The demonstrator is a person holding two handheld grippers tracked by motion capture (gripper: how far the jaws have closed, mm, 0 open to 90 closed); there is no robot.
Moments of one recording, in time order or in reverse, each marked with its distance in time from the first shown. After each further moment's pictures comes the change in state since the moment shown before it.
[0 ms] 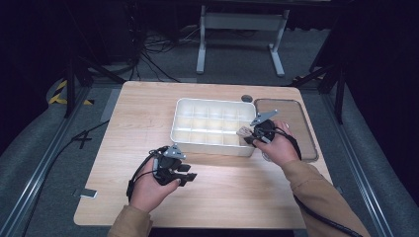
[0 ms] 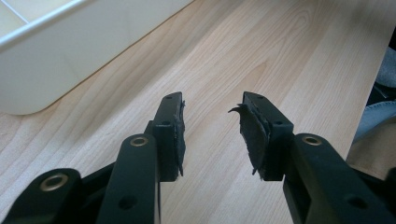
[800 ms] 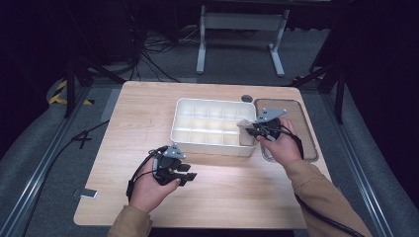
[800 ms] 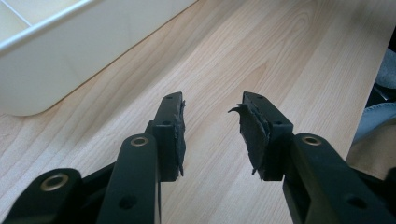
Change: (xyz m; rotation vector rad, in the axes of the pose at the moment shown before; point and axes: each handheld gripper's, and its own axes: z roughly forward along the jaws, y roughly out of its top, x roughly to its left) left arm 0.000 0.000 -0.001 -0.001 0.004 0.003; right arm -0.004 0.003 -0.017 -0.170 -0.079 -0.075
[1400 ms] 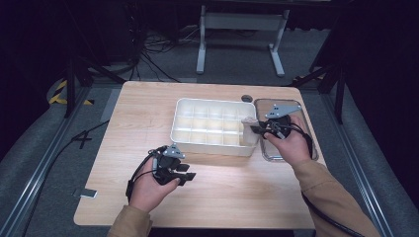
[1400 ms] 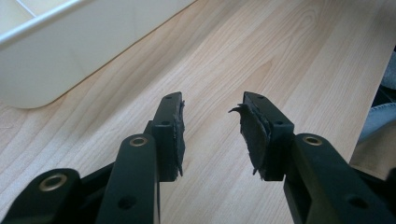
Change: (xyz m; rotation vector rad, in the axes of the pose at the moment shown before) left arm 0.002 -0.001 0.001 0.008 0.000 -0.017; right arm -0.008 0.004 -0.030 -0.065 0.042 0.083
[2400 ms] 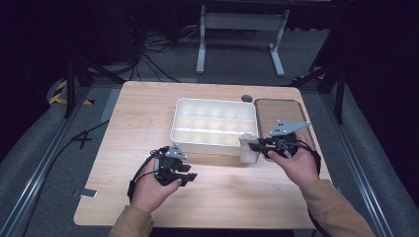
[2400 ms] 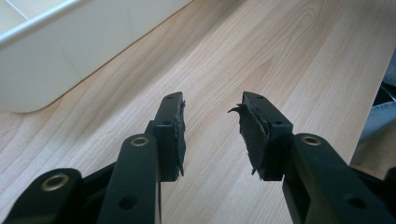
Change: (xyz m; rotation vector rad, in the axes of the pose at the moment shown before) left arm -0.003 0.001 0.001 0.002 0.012 0.009; right arm 0.045 -0.009 -0.040 -0.042 0.131 0.031
